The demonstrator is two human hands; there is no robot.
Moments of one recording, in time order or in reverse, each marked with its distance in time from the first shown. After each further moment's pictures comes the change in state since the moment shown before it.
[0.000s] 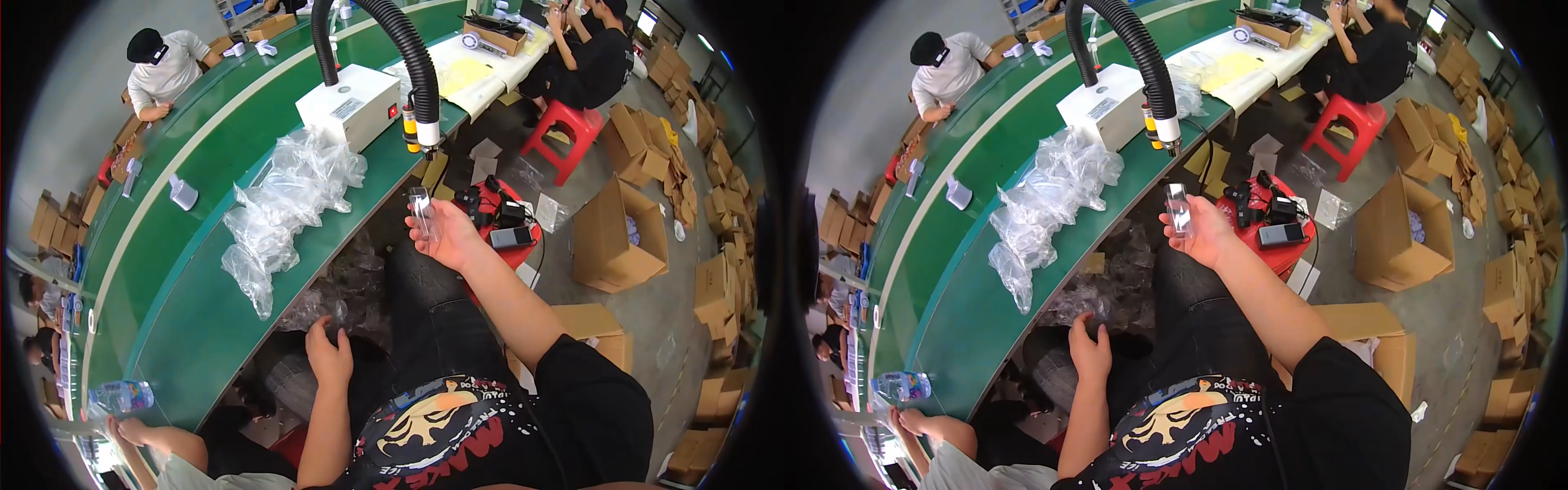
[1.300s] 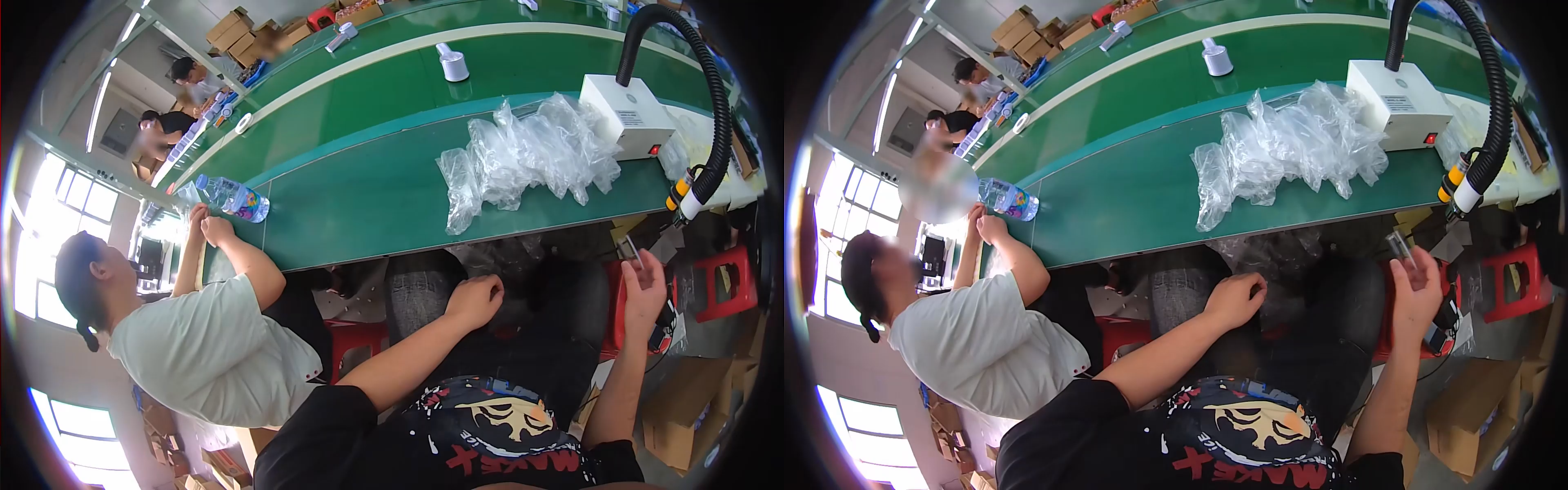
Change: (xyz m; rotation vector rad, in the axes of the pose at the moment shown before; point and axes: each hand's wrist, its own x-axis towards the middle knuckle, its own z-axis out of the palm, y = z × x) left_hand 0.011 -0.008 0.015 -0.002 -0.245 -0.117; right_hand -0.006 0.012 -0.004 -1.052 0.299 -0.733
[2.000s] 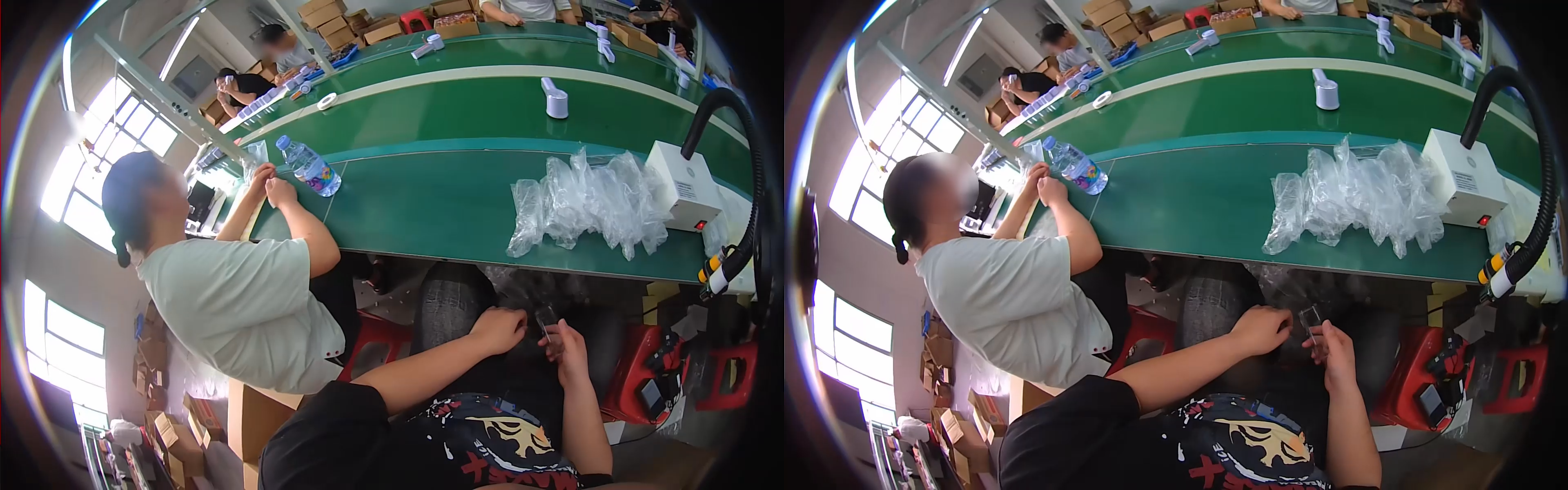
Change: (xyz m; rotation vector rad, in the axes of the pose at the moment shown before) left_hand -0.019 -0.007 -0.009 0.124 -0.004 -0.042; right_hand -0.081 0.023 0.106 0.387 -0.878 0.726
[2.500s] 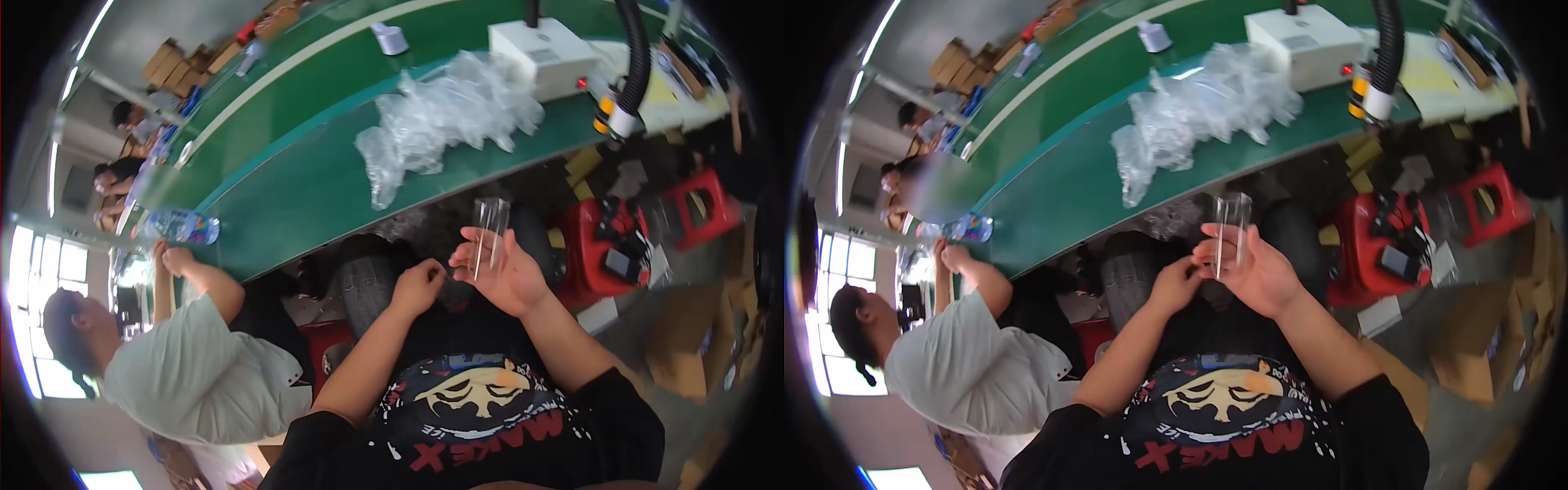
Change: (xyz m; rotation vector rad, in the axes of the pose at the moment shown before) left_hand -0.012 -0.001 0.006 -0.245 -0.090 -0.139; right_hand -0.051 -0.050 0.033 0.754 -0.485 -0.295
